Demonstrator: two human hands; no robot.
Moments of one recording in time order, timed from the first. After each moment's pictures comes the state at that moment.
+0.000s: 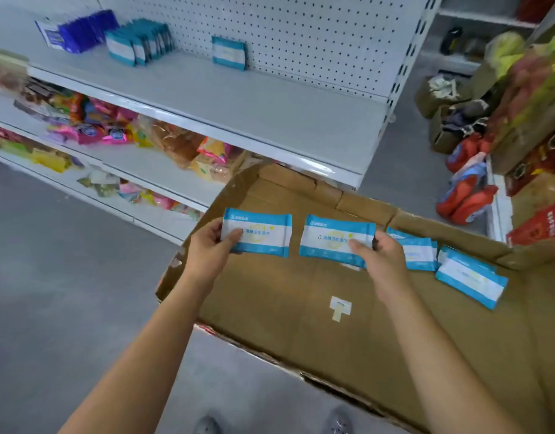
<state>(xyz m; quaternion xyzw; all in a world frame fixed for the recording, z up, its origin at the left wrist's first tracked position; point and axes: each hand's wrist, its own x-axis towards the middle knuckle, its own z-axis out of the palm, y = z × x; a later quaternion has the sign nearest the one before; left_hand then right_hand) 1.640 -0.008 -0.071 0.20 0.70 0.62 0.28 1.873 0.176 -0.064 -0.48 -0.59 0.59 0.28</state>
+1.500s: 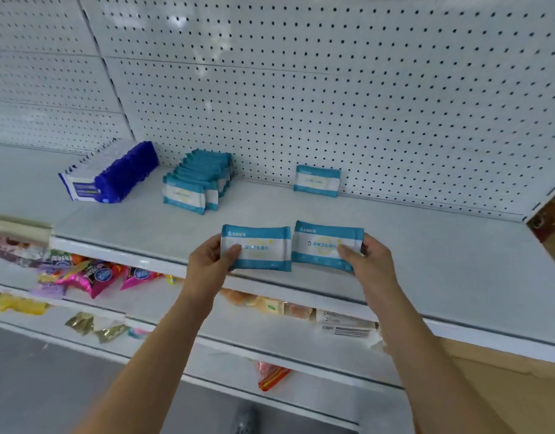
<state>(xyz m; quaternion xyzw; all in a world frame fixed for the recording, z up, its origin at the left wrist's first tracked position) 1.052 0.105 -0.001 0.27 0.63 0.64 0.33 1.291 0.247 0.005 -0.45 -0.54 0.58 0.41</state>
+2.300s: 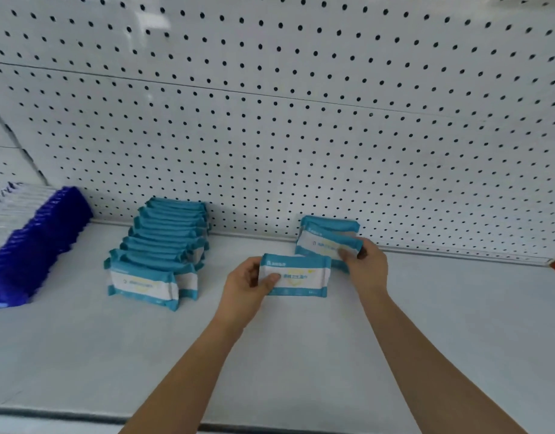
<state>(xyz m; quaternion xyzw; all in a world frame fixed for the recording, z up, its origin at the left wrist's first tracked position) 0.956 0.321 -0.033 0.36 0.61 0.55 0.43 1.159 0.449 -0.034 -0.62 -0.58 0.34 0.41</state>
